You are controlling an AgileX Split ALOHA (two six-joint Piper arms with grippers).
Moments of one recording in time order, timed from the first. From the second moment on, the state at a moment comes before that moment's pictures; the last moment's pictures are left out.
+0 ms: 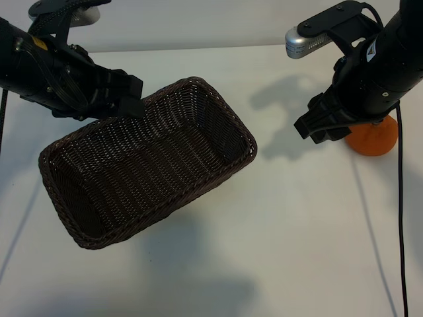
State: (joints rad) left arm -0.29 1.50 -1.16 -0.36 0.78 0.07; right arm 0.35 1.55 -1.27 0.08 1.02 -0.07
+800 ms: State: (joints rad) left arm -0.29 1.50 -1.16 -0.36 0.76 0.07; right arm 0.35 1.55 -1.27 0.08 1.03 -0.07
